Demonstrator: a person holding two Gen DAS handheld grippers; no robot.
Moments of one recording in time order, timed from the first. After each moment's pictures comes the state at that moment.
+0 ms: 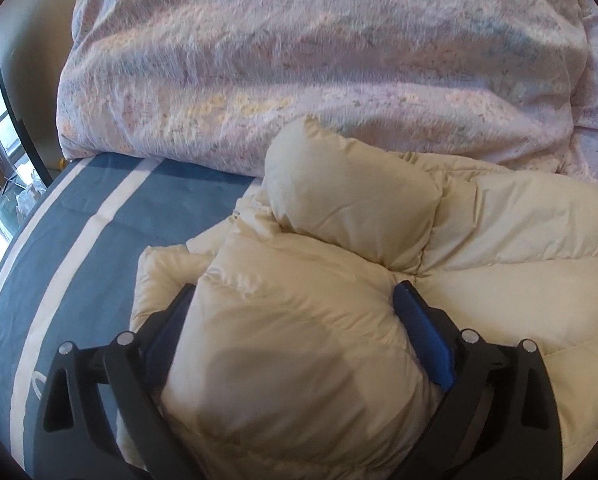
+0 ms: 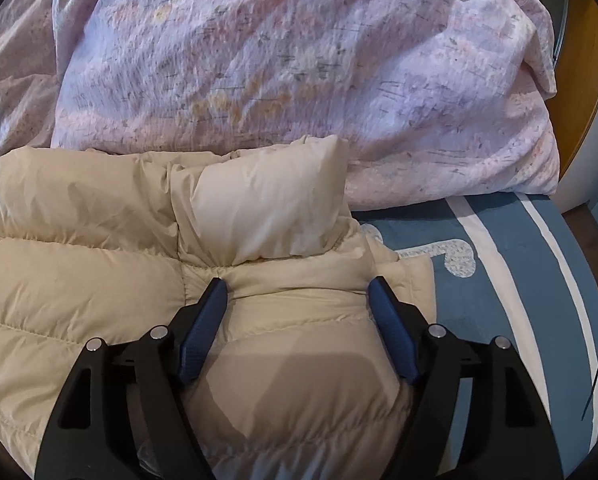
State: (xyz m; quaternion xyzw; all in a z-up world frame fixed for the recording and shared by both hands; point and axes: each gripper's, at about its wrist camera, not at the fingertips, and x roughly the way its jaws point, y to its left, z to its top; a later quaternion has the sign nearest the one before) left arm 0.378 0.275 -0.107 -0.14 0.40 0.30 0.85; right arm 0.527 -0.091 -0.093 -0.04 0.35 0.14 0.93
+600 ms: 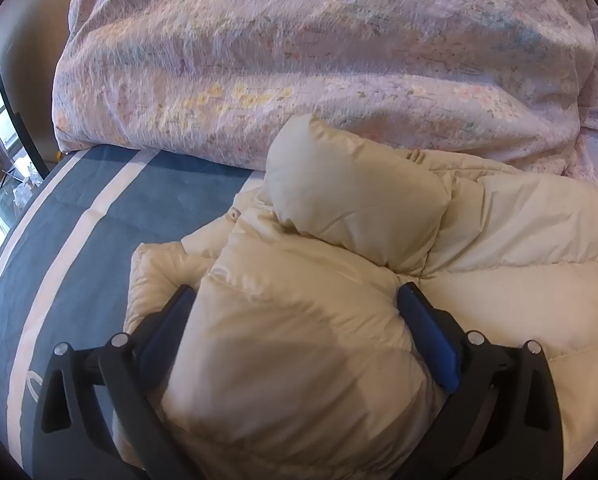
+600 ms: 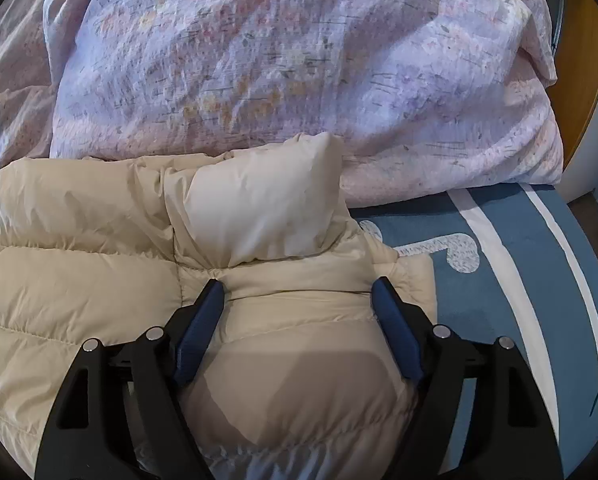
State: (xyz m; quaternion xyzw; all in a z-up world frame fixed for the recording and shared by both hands) left arm 0.387 0.282 -0.119 -0.15 0.40 0.30 0.85; right arm 0.545 -0.113 -0.095 -0.02 0.35 0.14 0.92
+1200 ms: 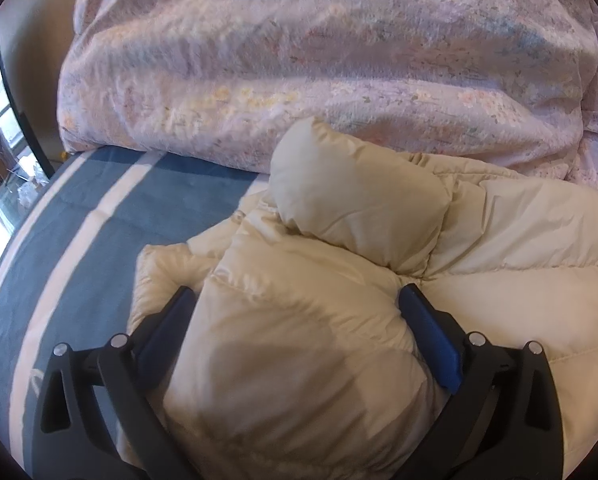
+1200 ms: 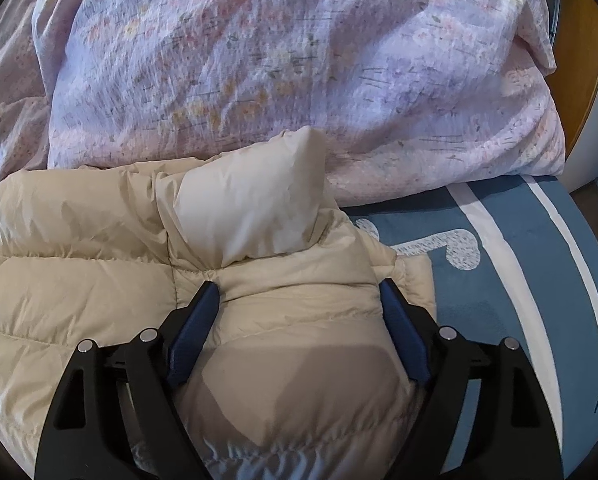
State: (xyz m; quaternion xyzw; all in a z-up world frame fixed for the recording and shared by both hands) left arm 0.384 0.284 -0.121 -0.15 0.40 0.32 0.85; right arm 0.546 -0.116 -0.096 0.00 0.37 0.14 0.92
